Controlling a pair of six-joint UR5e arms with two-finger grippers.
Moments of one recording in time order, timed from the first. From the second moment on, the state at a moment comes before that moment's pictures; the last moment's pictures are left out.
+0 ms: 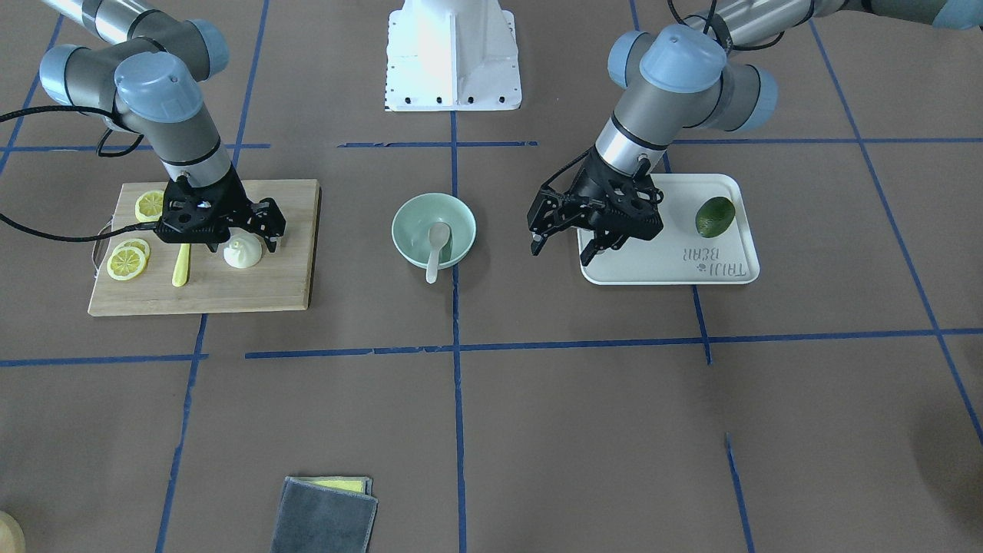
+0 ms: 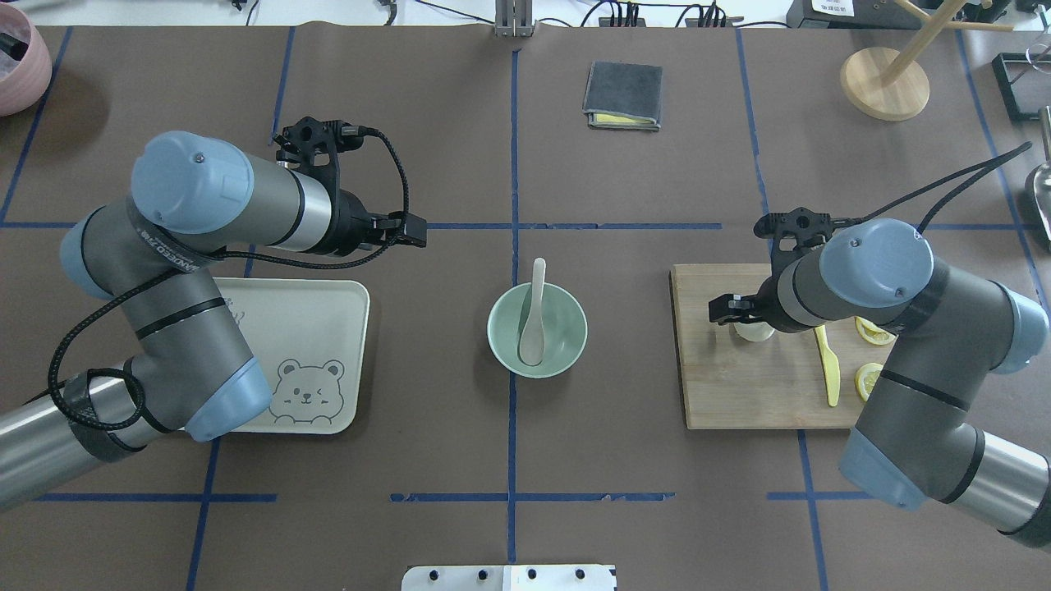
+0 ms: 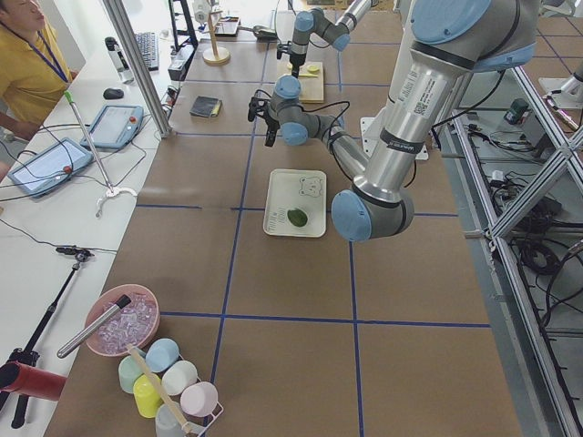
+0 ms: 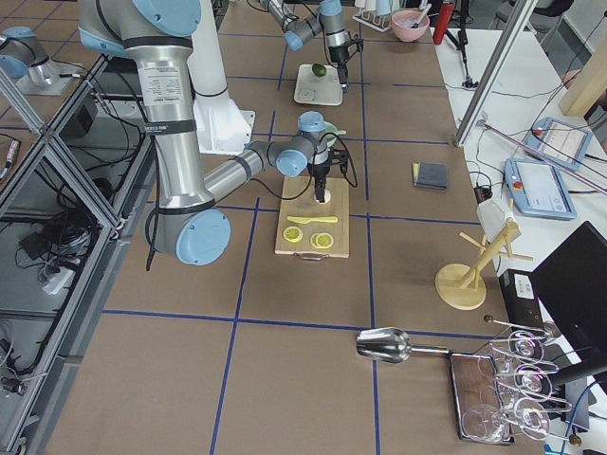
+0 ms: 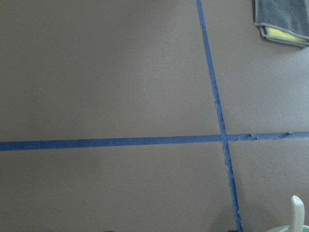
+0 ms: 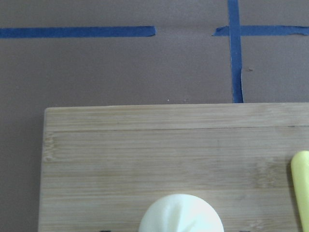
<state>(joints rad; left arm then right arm) -0.66 -2.06 -1.72 -2.08 -1.87 -1.20 0.61 -1.40 1.85 -1.30 1.83 1.15</state>
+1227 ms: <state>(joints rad) -0.68 -2.01 -1.80 -2.08 -1.87 -1.20 0.60 -1.27 1.96 -1.49 1.82 1.19</state>
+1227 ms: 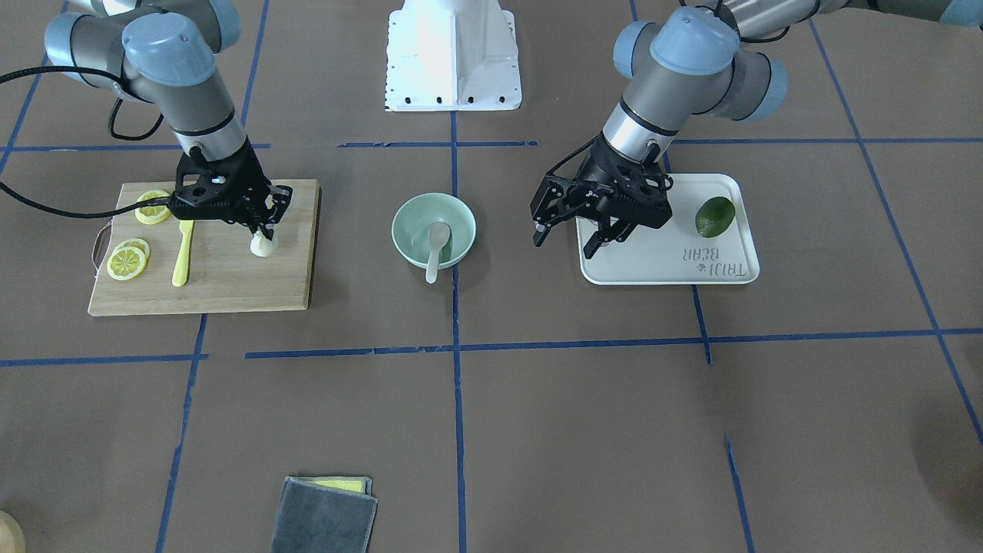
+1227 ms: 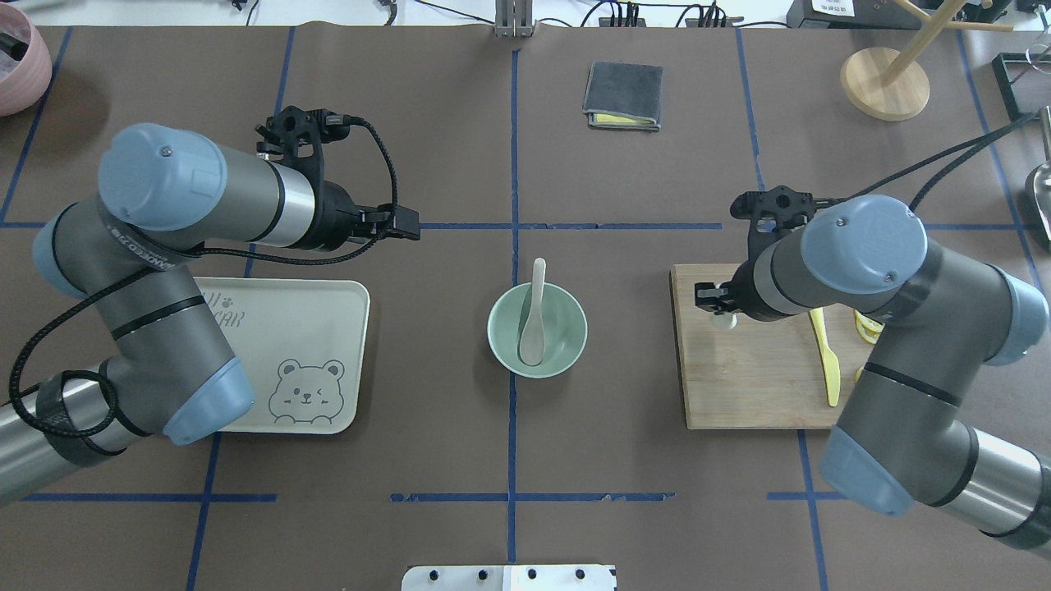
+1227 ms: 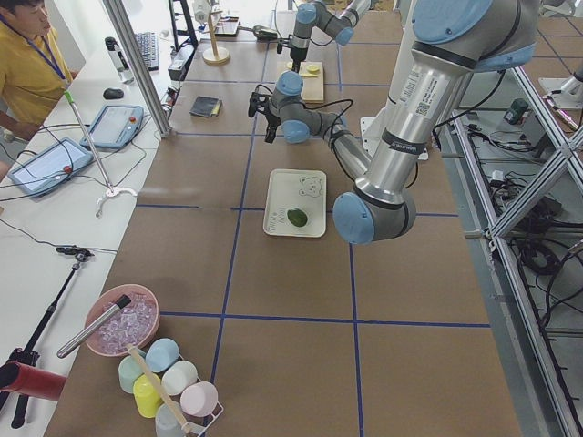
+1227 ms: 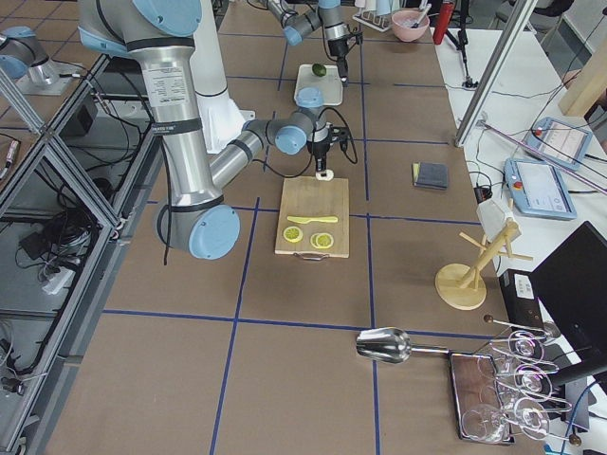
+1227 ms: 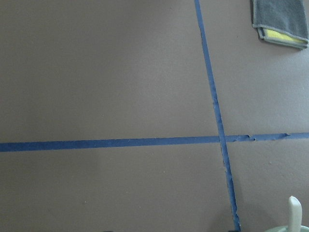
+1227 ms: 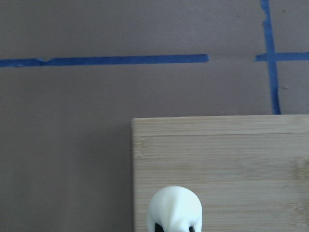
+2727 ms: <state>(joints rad) -0.83 -1.86 -1.88 -2.08 -1.95 -1.10 0.44 -0.89 1.79 -1.63 1.68 1.46</state>
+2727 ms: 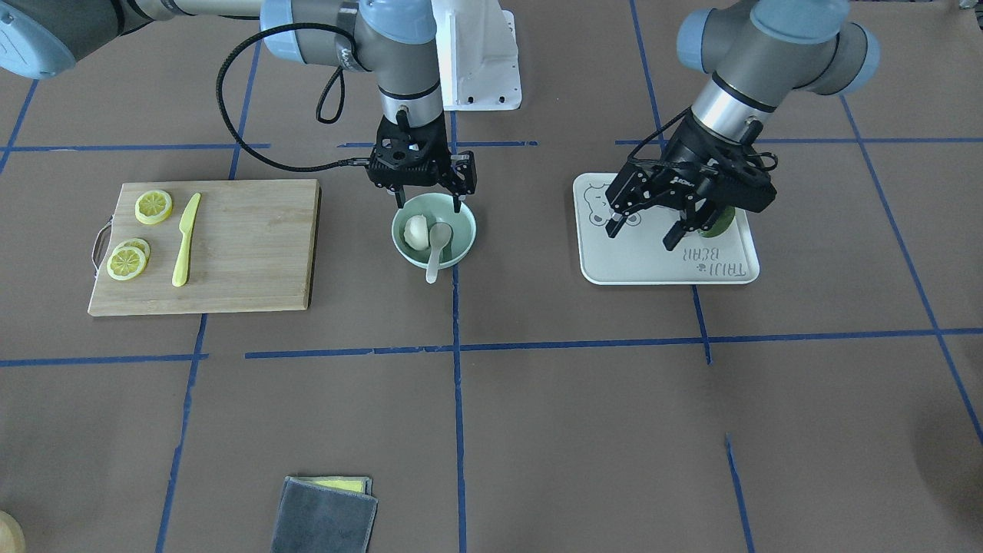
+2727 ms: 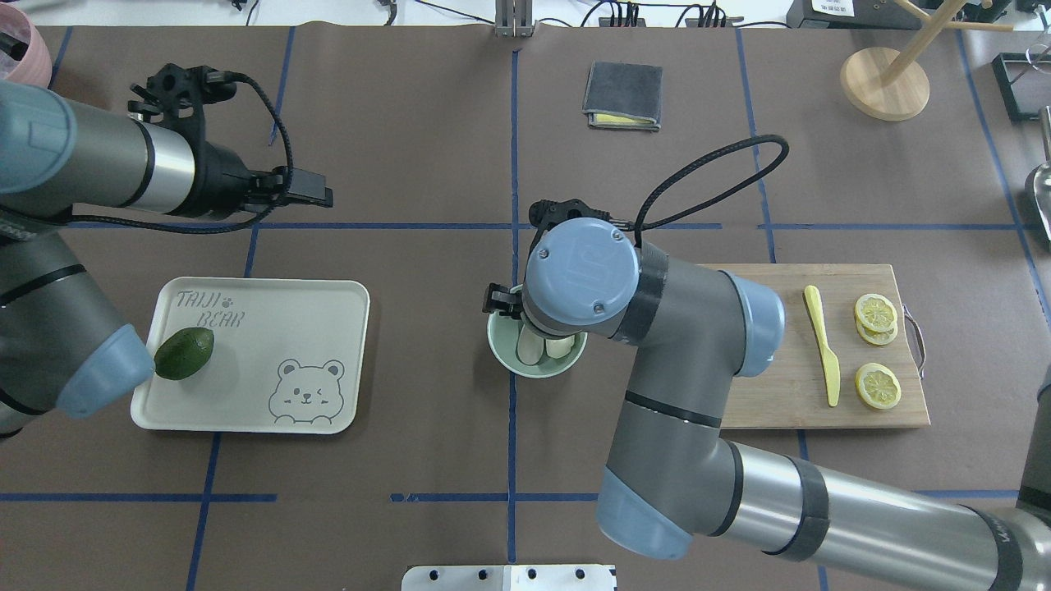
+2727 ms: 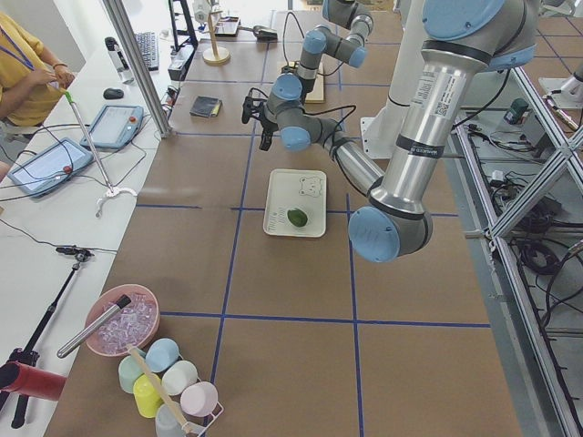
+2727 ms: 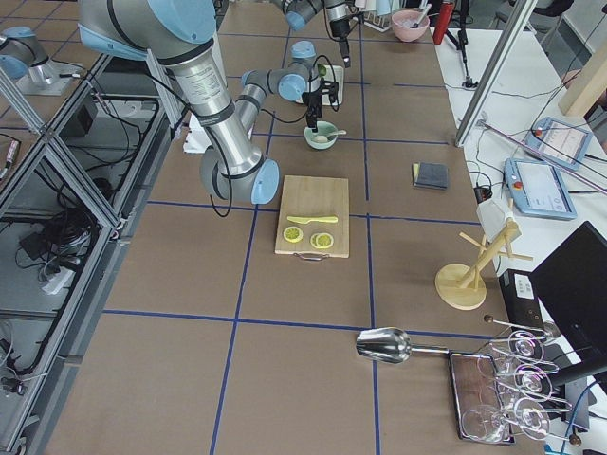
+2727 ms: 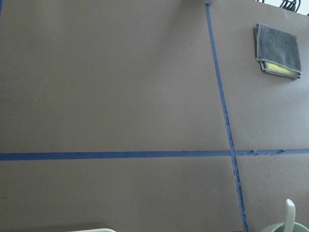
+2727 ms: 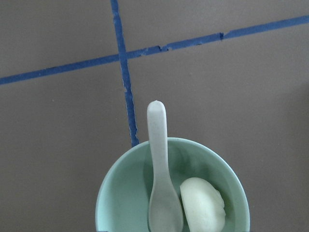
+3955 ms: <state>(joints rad) -1.53 -1.61 -1.65 -1.88 -2.30 0.19 1.23 -1.53 1.98 -1.63 2.17 0.38</state>
